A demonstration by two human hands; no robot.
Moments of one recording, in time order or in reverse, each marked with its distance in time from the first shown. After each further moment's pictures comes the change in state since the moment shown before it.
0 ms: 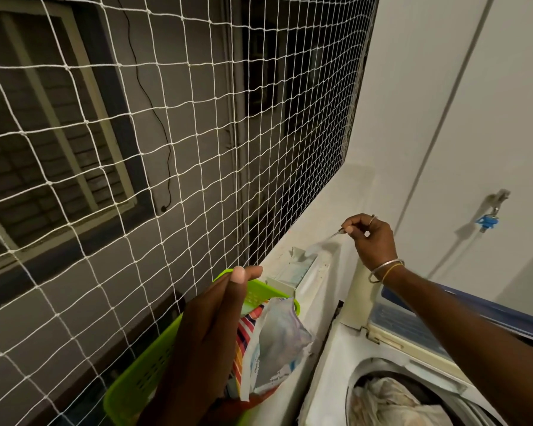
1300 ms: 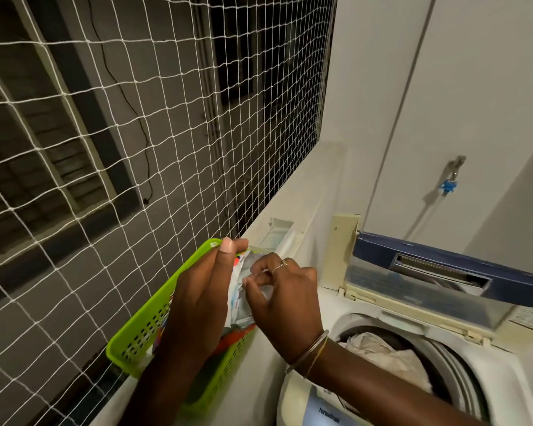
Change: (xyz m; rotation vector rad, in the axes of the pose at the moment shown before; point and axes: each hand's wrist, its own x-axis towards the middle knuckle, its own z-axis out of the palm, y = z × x) left_hand -0.025 -0.004 0.011 -0.007 0.008 0.119; right_hand -0.210 -0.168 0.035 -0.333 -0.072 -0.115
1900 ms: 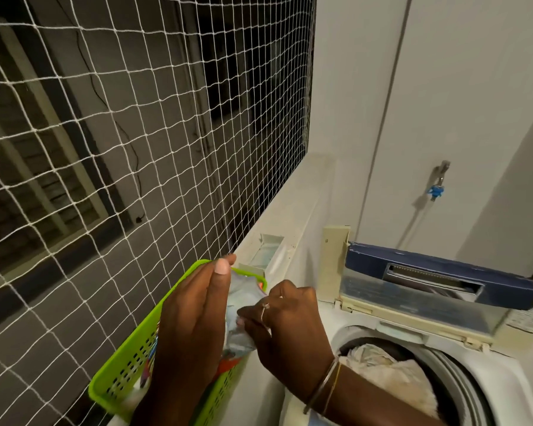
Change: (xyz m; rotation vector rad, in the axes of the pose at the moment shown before) left_hand 0.003 0.003 0.009 0.268 0.079 0.245; right_hand -0.009 0.021 -0.018 -0.232 -0.130 -0.238
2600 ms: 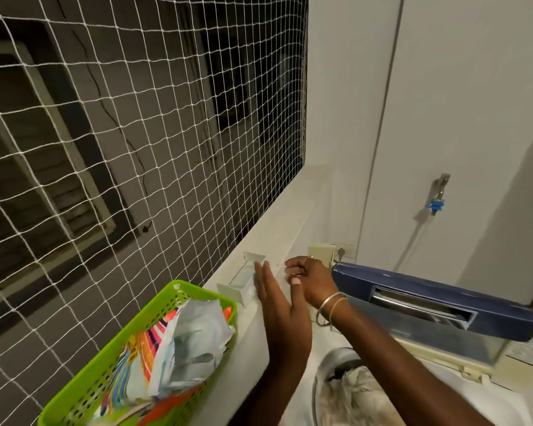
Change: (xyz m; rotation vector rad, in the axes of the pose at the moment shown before) left_hand 0.015 -0.007 0.220 -0.195 0.130 -0.327; right_hand 0.077 0.191 0.041 0.667 -0.212 0.604
